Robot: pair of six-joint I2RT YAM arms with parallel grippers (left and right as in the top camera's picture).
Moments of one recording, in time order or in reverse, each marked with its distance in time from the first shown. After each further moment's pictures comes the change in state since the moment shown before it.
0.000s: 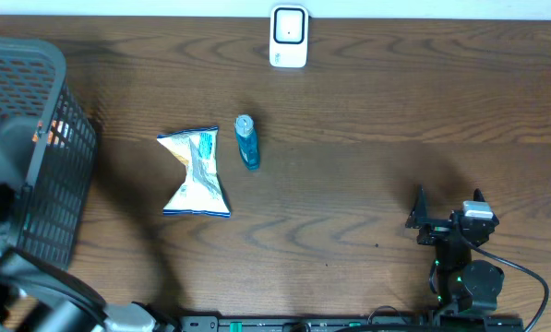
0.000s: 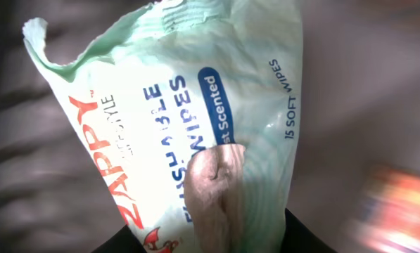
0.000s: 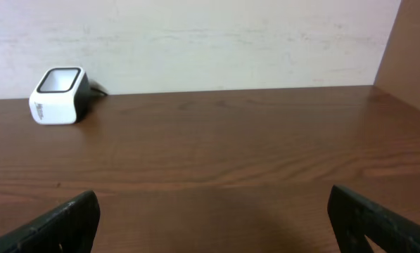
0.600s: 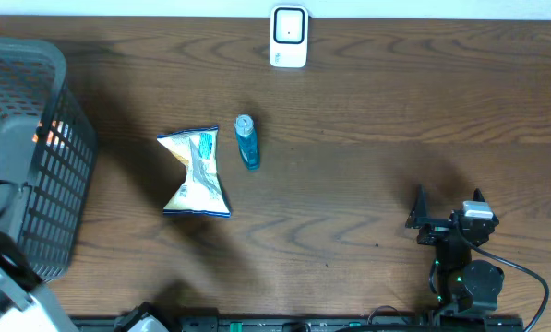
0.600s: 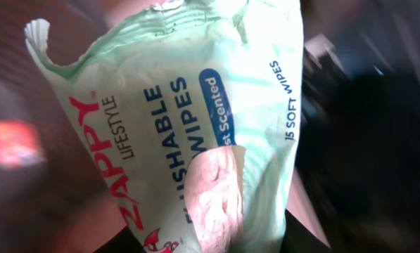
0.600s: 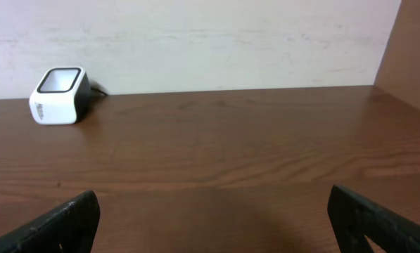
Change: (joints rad) left arm -0.205 -0.663 0.180 0.155 0.407 -0.021; right arm 0.000 0.000 0.000 0.000 0.000 0.000
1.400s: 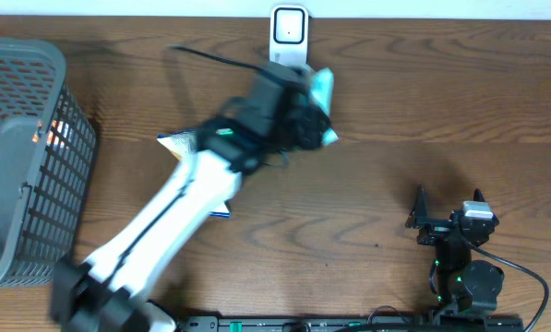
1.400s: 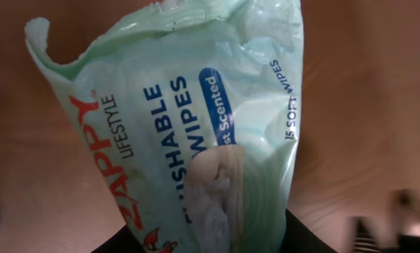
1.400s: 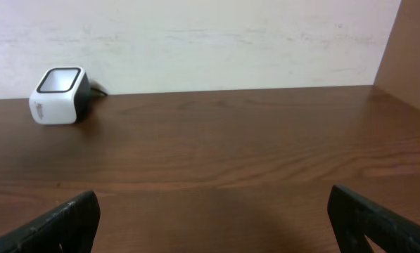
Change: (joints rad) left arm -1.339 0.662 0.000 0.079 -0.174 0.399; right arm 0.000 0.000 0.000 0.000 0.000 0.000
